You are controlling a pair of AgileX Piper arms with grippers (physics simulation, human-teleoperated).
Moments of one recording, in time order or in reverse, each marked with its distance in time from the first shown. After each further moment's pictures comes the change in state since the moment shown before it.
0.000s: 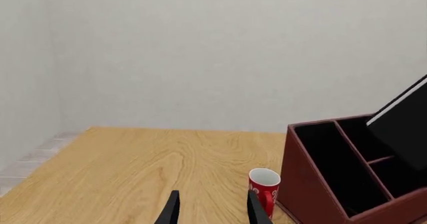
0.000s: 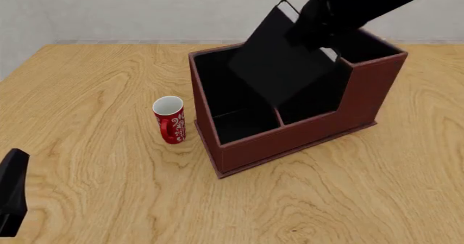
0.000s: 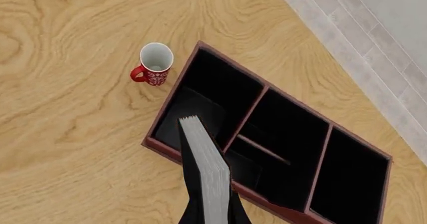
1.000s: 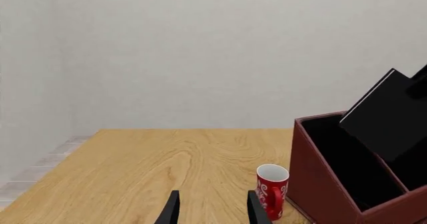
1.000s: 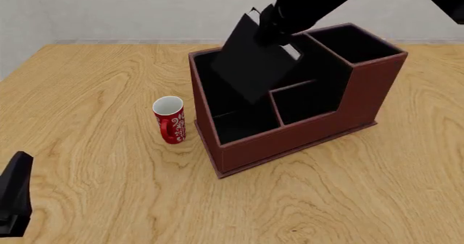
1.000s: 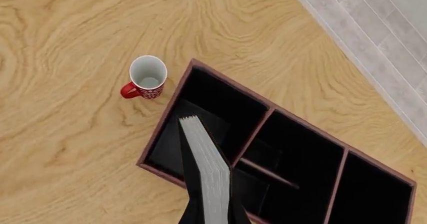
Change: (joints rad) left arm 0.013 0.000 0.031 -0.030 0.050; right arm -0.001 0.235 -0.176 0.000 0.034
